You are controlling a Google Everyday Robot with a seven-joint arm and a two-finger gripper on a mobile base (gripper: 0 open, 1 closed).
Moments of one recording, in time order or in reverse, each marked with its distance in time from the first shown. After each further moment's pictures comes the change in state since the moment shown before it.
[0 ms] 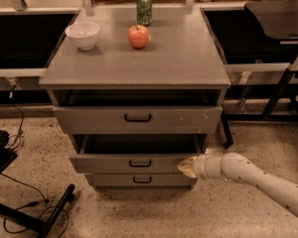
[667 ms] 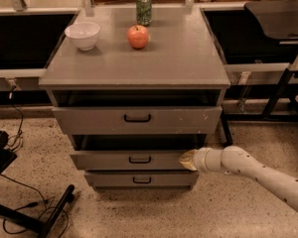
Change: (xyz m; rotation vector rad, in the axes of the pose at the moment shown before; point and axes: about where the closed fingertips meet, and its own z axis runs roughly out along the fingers) arm -0.015 -0.027 -0.003 0.034 -0.010 -0.013
